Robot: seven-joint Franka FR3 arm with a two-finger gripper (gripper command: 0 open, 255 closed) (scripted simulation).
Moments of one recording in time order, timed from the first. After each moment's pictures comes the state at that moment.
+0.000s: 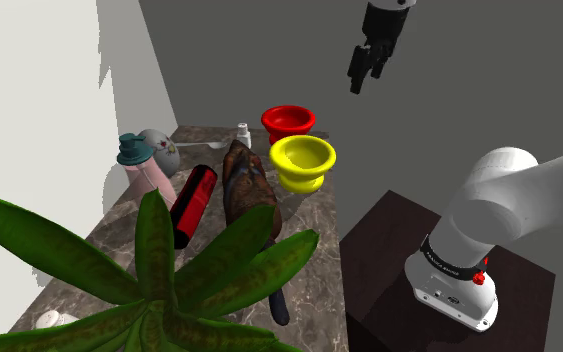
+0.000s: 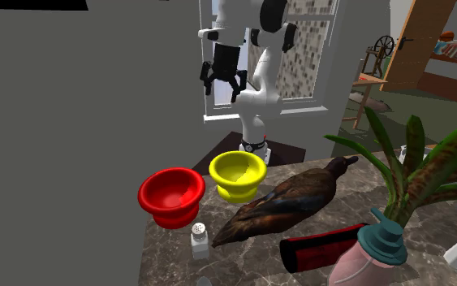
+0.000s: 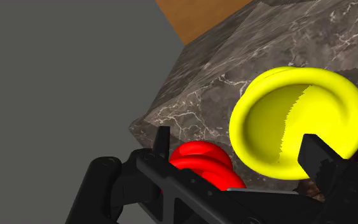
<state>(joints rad) 0.01 -0.83 0.03 -2.35 -0.09 1.66 0.00</state>
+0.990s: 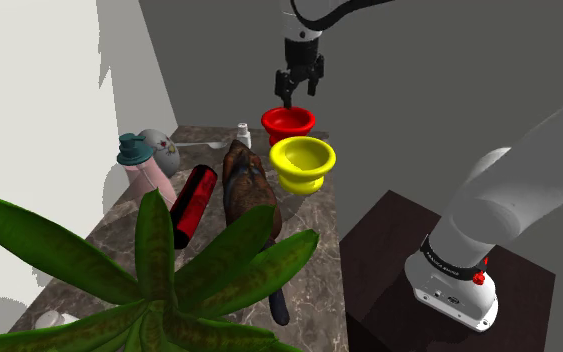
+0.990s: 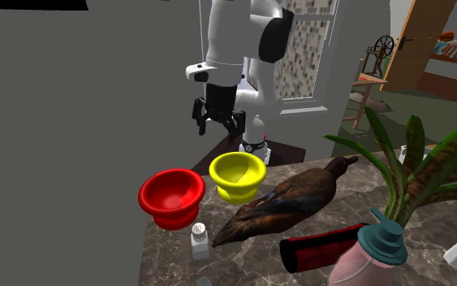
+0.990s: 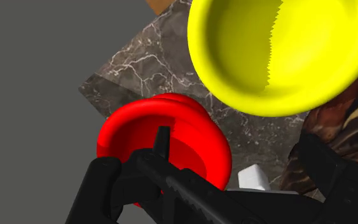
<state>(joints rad) 0.00 -0.33 0.15 -2.12 -0.08 1.86 0.20</state>
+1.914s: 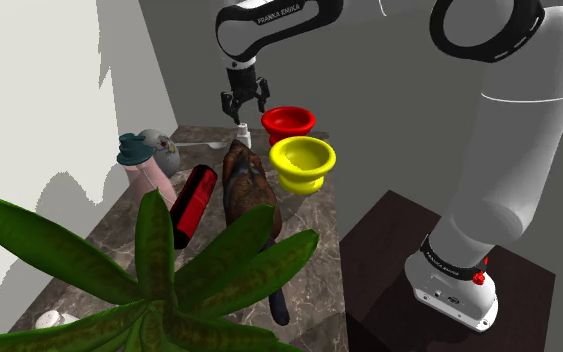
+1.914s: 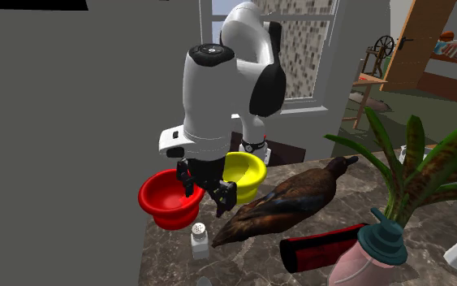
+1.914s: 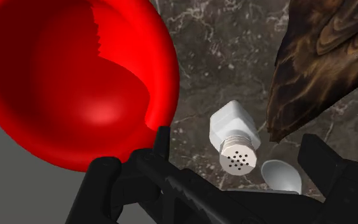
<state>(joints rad) 0.03 0.26 0.20 -1.63 -0.16 1.86 0.40</state>
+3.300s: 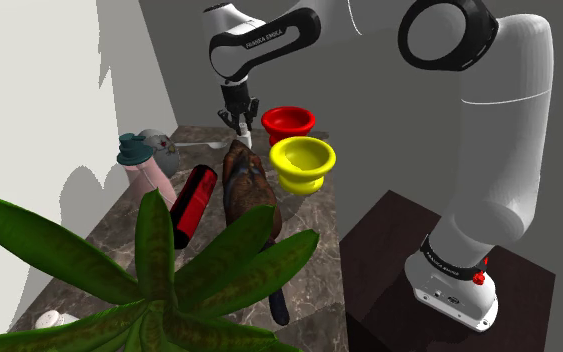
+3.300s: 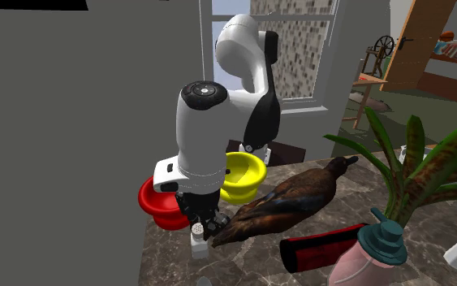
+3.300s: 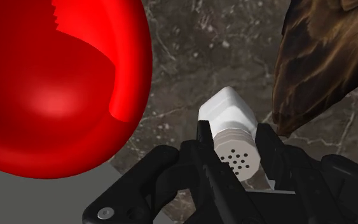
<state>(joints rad) 0.05 0.40 0.20 -1.55 -0.19 1.91 0.43</state>
